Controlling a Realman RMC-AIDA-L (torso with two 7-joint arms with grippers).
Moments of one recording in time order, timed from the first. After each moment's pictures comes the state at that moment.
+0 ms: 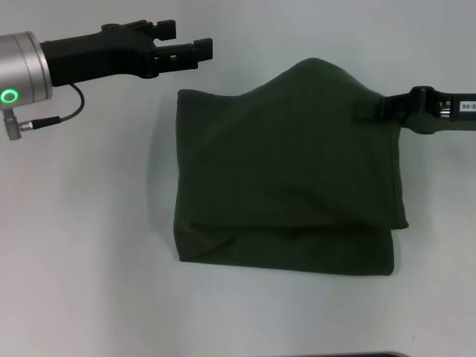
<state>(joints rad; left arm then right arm) -0.47 -2.16 0.94 0.99 1.83 1.35 -1.84 0.54 1.99 -0.57 -0.59 -2.11 -1.63 2.23</state>
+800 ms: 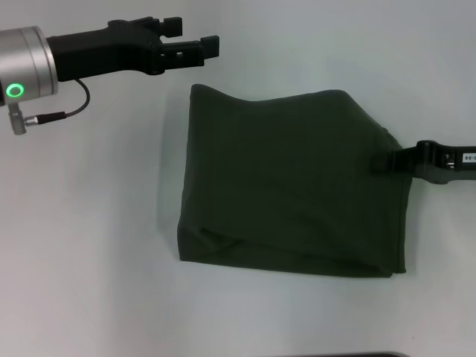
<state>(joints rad) -0.49 -2.16 0.95 0.99 1.83 1.35 -1.85 0.47 1.98 -0.58 -0.53 -2.22 -1.52 2.22</state>
